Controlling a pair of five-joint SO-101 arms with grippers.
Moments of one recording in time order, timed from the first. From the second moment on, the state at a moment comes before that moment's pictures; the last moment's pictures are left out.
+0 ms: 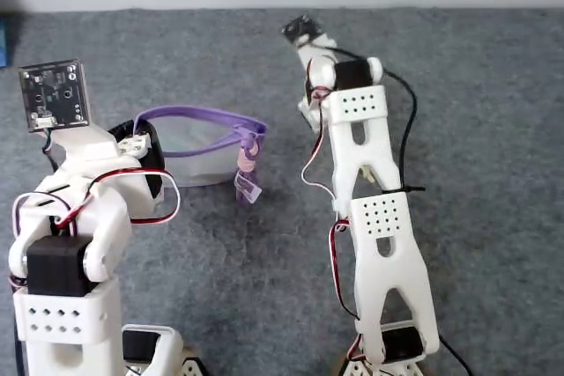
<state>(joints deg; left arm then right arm) -0.9 -50.4 24.9 74.3 18.5 -13.0 69.9 -93.5 100.3 20.3</state>
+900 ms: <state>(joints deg) -0.9 -50.4 24.9 74.3 18.5 -26.0 -4.3 -41.3 99.9 -6.7</state>
